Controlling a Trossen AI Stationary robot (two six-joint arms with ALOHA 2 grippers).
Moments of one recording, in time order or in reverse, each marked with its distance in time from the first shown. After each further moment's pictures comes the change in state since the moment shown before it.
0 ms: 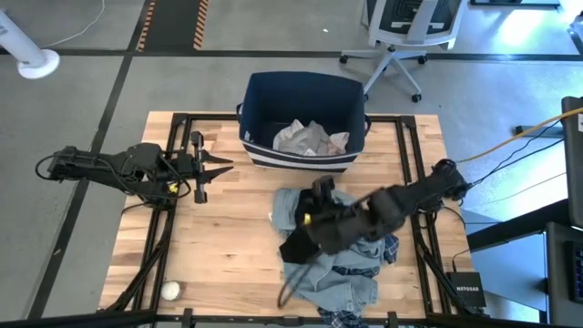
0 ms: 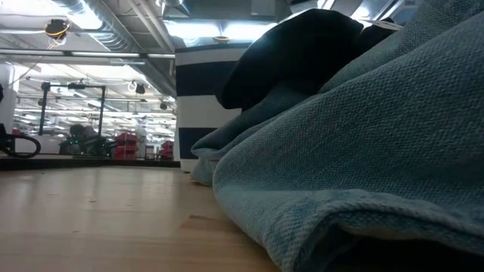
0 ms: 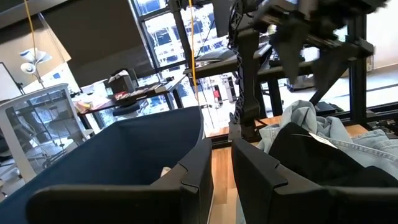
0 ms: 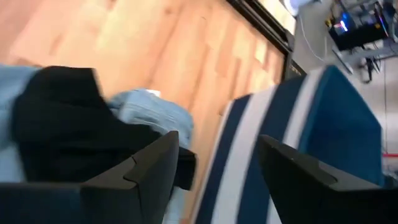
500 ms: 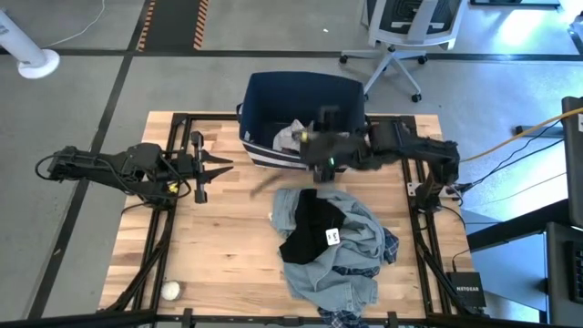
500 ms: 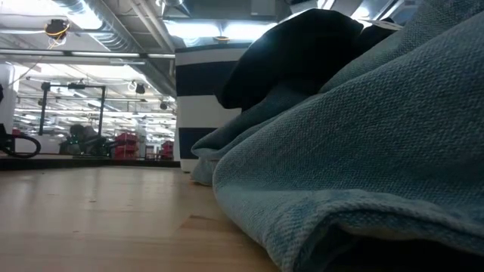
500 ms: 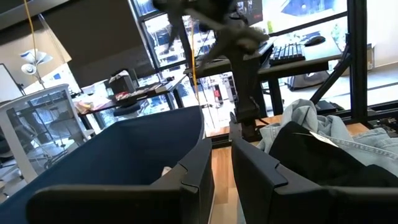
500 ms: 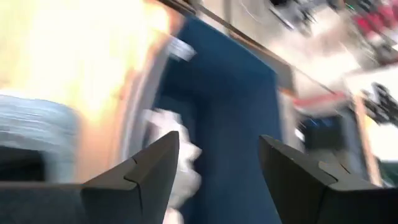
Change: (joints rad) left arm 0.000 0.000 0.000 -0.002 0.000 0.008; right arm -0.343 -0.003 0.228 -0.036 0.043 -0.175
